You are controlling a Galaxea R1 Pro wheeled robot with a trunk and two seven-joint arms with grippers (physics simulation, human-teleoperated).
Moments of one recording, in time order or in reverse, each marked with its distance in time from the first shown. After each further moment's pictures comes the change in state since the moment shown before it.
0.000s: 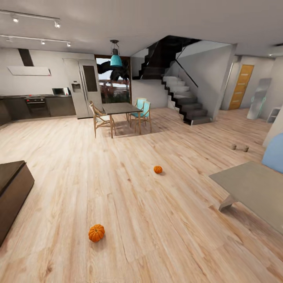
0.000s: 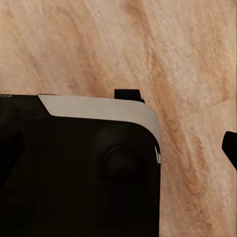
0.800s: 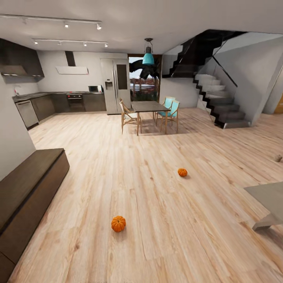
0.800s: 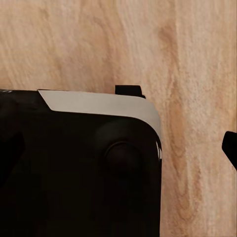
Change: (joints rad) left arm 0.000 0.000 0.000 0.000 0.000 0.000 0.000; right arm 0.000 0.000 0.000 0.000 0.000 0.001 0.003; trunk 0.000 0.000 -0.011
